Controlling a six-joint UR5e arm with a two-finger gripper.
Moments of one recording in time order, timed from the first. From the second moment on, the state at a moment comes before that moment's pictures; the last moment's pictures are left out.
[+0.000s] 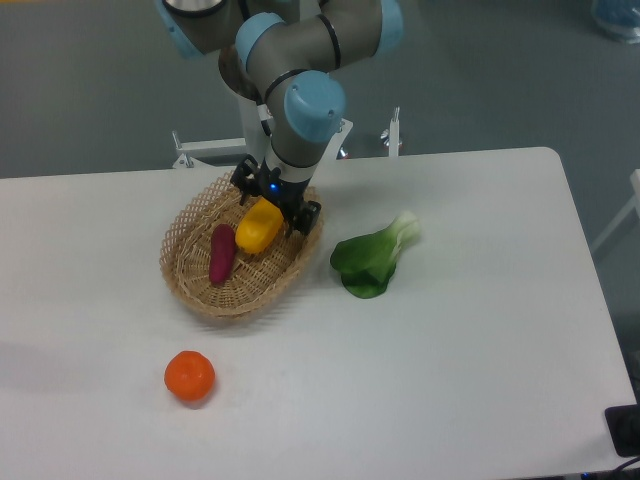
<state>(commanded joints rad) 2.43 -1.60 -2.19 -1.07 1.32 1.05</state>
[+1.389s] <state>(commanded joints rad) 2.36 -1.70 -2.16 -0.99 1.38 0.98</state>
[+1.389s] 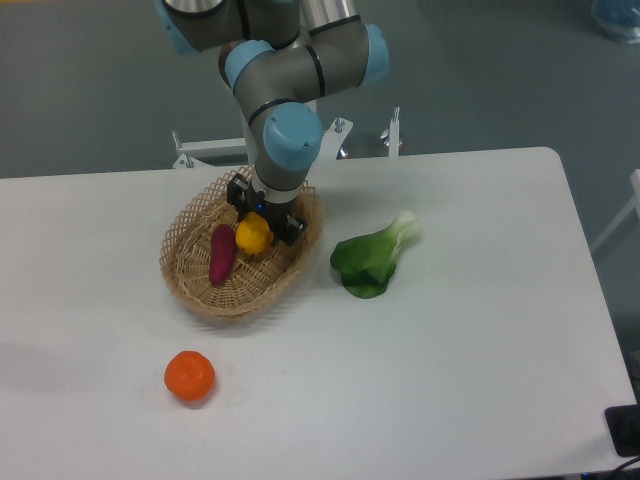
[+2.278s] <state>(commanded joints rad) 2.40 -1.69 -1.97 -1.01 1.39 0.99</state>
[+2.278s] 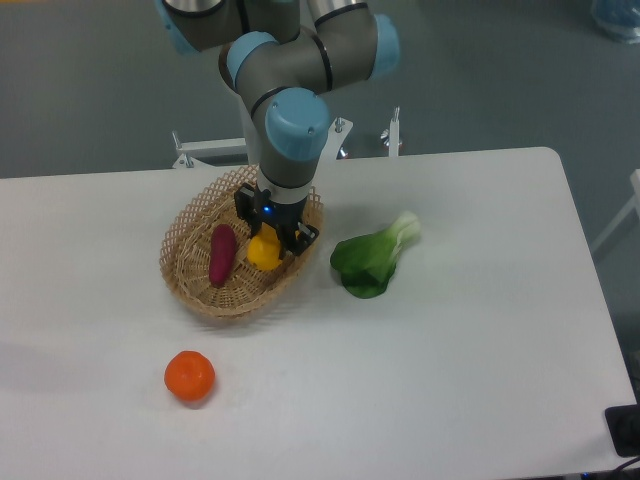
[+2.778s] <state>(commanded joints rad) 2.50 -1.76 -1.83 -1.01 1.42 0.99</state>
